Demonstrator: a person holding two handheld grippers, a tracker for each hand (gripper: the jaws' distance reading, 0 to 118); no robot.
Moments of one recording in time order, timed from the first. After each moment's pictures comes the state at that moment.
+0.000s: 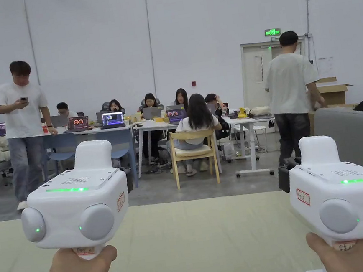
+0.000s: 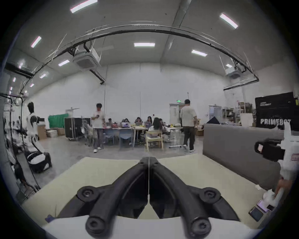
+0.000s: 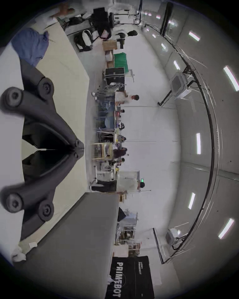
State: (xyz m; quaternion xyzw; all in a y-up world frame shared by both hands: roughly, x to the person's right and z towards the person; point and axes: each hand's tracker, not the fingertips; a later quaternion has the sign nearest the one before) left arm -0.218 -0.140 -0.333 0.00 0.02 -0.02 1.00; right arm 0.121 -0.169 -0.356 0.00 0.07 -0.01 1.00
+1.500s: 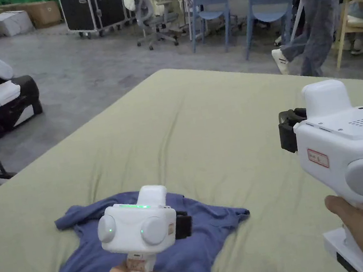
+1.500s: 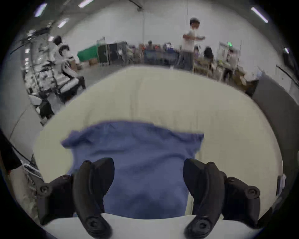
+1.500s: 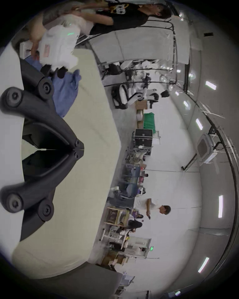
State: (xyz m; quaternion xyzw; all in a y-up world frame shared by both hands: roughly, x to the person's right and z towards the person) left arm -0.504 -0.479 -0.307 -0.41 0.17 0.08 0.89; right arm -0.238 -0.303 -0.400 -0.12 0.36 0.10 0.92
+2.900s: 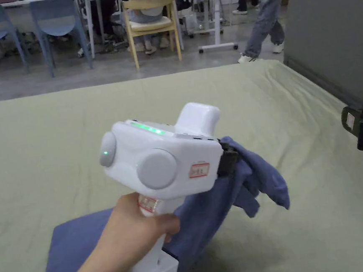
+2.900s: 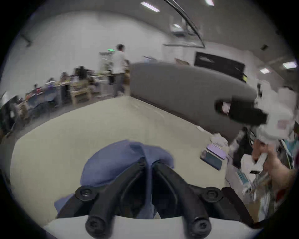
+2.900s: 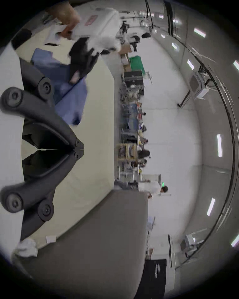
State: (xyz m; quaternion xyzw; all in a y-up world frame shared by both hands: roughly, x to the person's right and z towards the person) left arm -0.019 -0.304 -0.417 -0.28 -0.37 -0.09 0.88; right arm 0.250 -0.281 -0.310 -0.12 0.05 0.01 0.99
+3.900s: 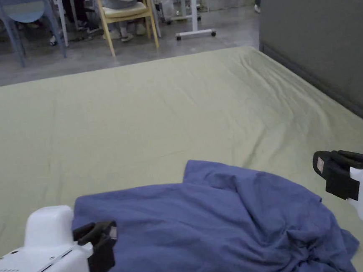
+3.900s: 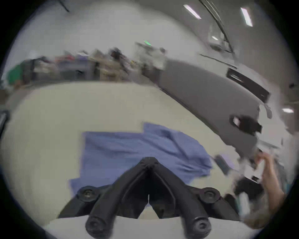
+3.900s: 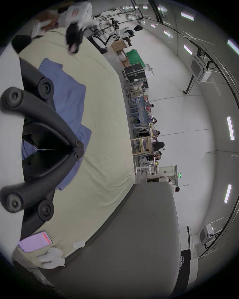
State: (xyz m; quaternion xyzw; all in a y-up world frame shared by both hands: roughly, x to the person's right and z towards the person) left arm -0.192 -0.358 -0.283 -0.25 -0.10 0.06 0.96; right arm 0.246 -0.362 -0.304 -0.19 0.05 -0.05 0.98
